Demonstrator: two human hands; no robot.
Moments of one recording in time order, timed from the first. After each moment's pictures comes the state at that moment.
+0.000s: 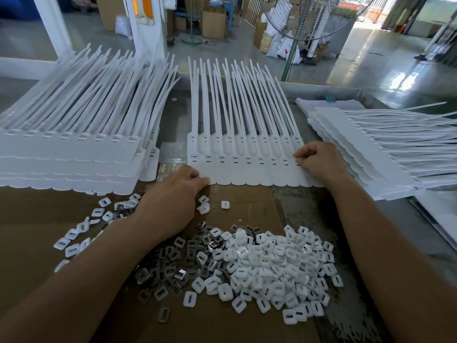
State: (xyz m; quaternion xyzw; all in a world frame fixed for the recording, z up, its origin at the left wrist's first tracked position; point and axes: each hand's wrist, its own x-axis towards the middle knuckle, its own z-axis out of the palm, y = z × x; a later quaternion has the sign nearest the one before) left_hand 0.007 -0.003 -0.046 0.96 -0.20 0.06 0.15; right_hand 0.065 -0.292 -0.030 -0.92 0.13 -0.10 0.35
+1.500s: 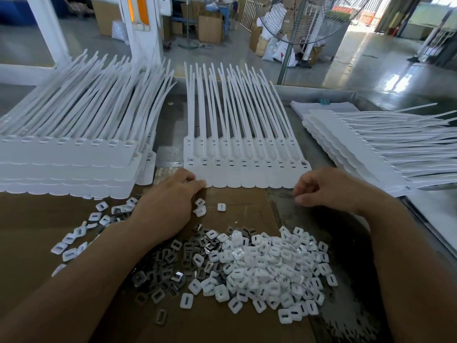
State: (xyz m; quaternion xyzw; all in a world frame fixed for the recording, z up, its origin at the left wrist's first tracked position) left_hand 0.005 -0.003 -0.041 0.97 -0.20 0.03 0.16; right_hand -0.007 -0.286 0.013 -0.97 -0.03 0.12 0.22
